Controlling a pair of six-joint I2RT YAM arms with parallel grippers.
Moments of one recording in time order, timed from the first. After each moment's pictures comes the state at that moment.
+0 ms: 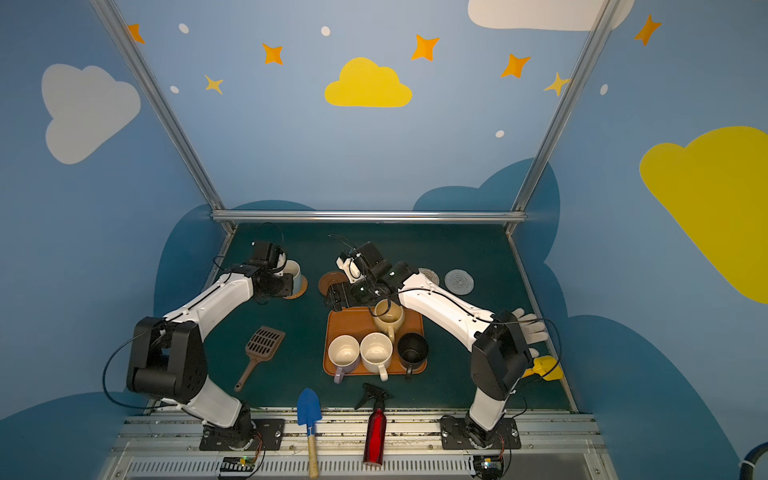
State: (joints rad) left arm -0.13 1.62 1.14 -0.60 -0.06 -0.17; right arm 0.85 1.73 1.50 -0.63 -0.36 0.44
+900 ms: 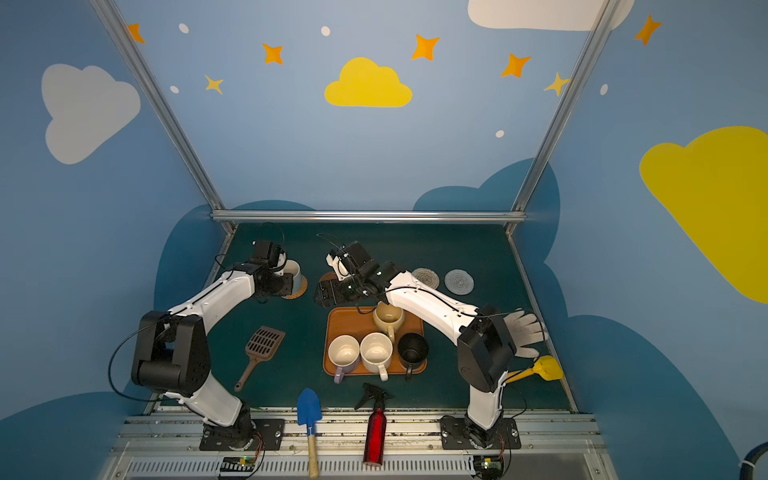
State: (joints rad) left arm -0.11 1.65 1.15 -0.58 -0.06 -0.14; right arm 0.89 1.82 1.58 -0.57 -0.31 0.47
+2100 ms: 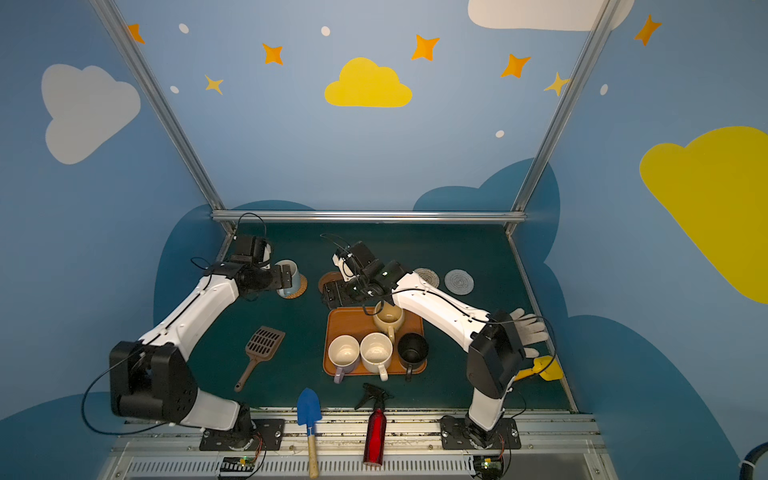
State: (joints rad) left arm -0.10 1.43 1.20 -0.71 -0.06 -0.27; right arm 0.88 1.71 1.56 -0.69 -0.19 0.43
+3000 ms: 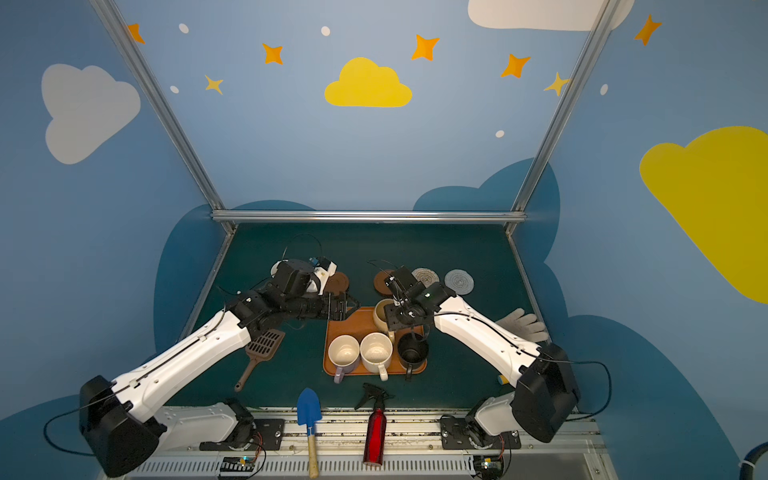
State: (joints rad) left arm -0.65 1.25 1.07 -0.56 0.27 -0.59; right arm 0.77 1.43 1.14 -0.84 0.01 0.43
